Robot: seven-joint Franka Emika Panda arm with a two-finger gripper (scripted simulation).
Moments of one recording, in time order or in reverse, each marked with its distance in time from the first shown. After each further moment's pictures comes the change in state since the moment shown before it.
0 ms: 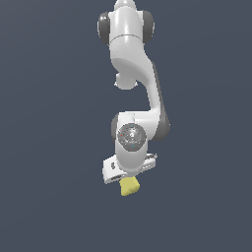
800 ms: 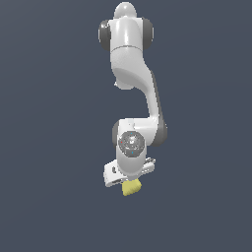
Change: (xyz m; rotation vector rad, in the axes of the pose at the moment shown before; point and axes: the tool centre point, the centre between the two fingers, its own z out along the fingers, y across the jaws) arm 0.005 0.001 0.030 -0.004 0.012 -0.002
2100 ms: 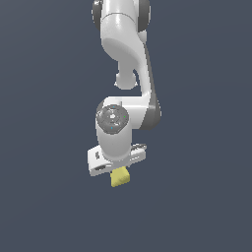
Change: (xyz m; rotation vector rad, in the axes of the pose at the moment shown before) arm -0.028 0.036 -0.080 0.002 -0.004 -0.001
